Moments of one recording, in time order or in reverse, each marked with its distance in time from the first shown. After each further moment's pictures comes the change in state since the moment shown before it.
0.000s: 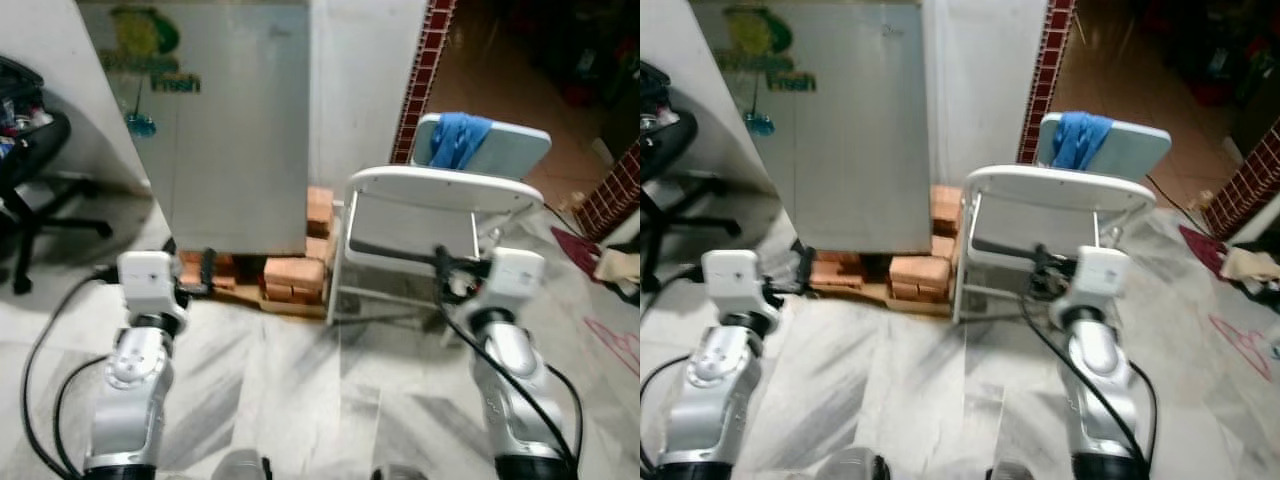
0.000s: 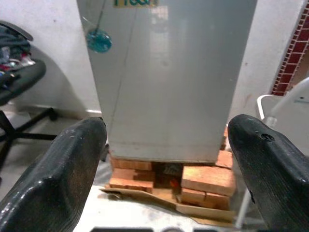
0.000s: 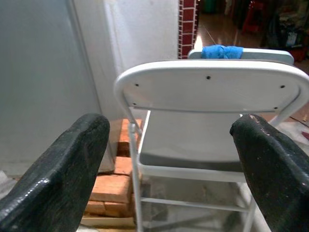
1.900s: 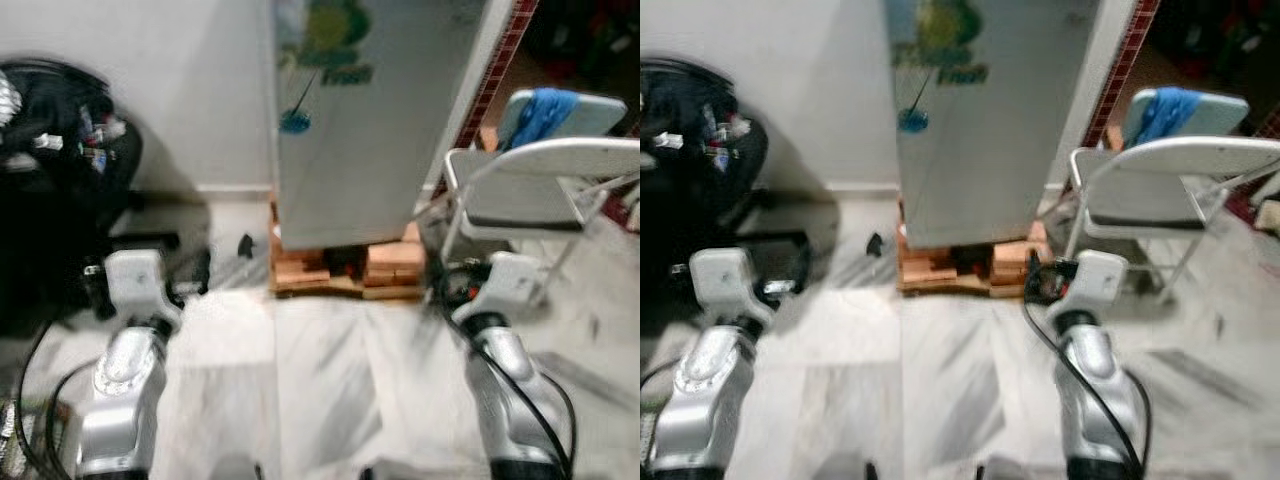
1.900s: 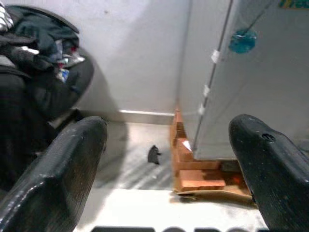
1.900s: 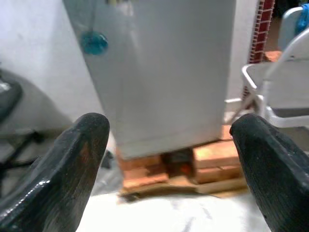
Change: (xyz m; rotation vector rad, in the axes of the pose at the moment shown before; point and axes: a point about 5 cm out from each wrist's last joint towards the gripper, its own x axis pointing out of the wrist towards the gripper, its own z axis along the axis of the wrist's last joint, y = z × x) left arm -0.004 0.010 -0.002 -0.067 -0.007 -0.027; right arm 0.001 0.013 -0.003 0.111 0.031 0.055
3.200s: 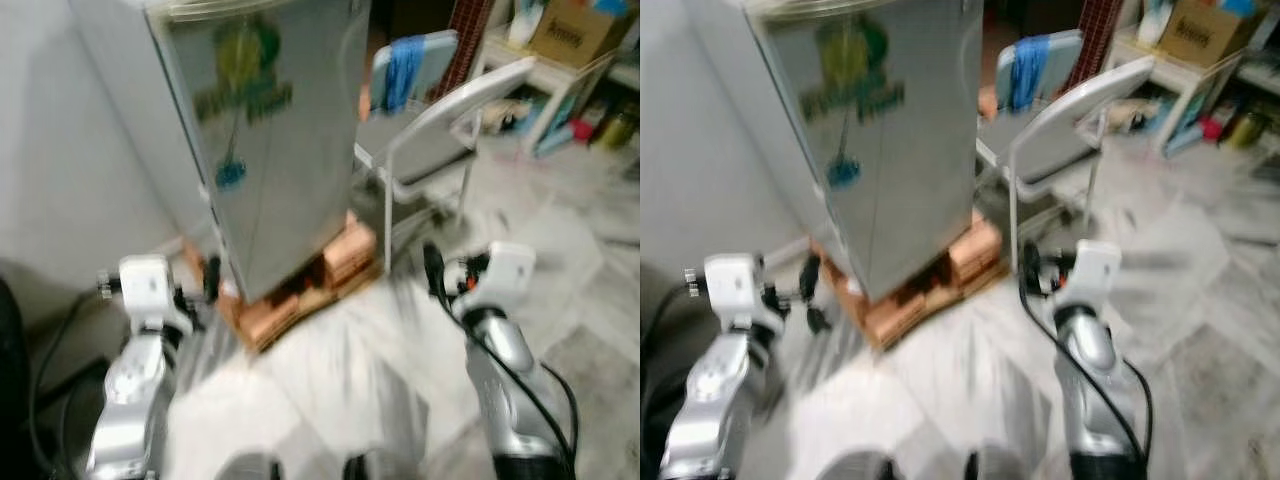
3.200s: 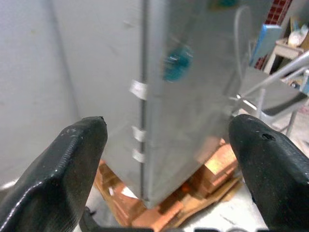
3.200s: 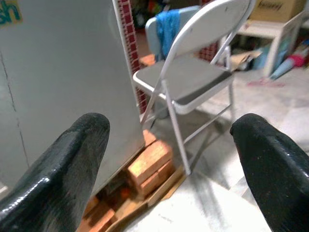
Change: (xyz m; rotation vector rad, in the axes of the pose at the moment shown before) left arm 0.000 -0.016 -0.006 0.013 0.004 -0.056; right arm -0.001 -0.024 -0.001 -0.014 -0.004 -0.103
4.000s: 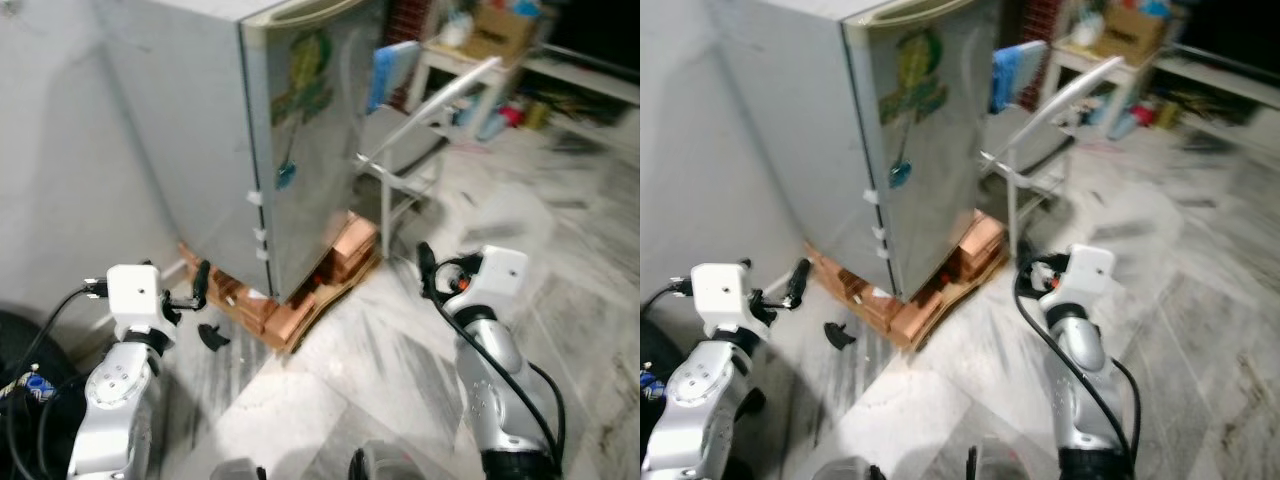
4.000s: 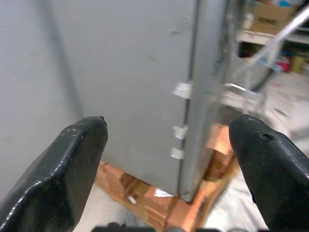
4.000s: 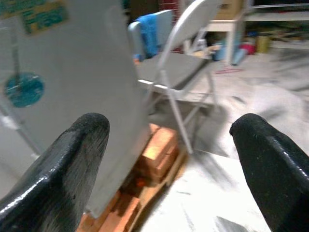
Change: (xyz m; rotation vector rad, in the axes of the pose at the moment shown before) left arm -0.008 0.011 0.000 0.059 -0.005 -0.012; right arm 0.004 0.015 -0.001 0.026 -0.003 0.037
